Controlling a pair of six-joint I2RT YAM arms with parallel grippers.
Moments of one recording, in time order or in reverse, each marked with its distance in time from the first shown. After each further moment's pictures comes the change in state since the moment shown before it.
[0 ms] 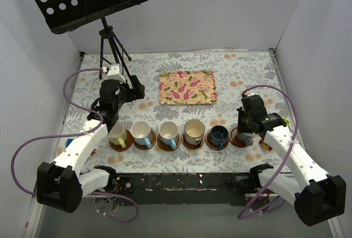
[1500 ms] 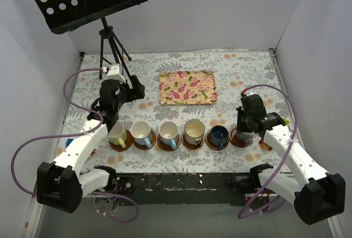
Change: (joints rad) left arm 0.000 0.000 0.000 0.000 0.000 0.000; right arm 0.002 0.012 0.000 0.019 -0.007 0.000
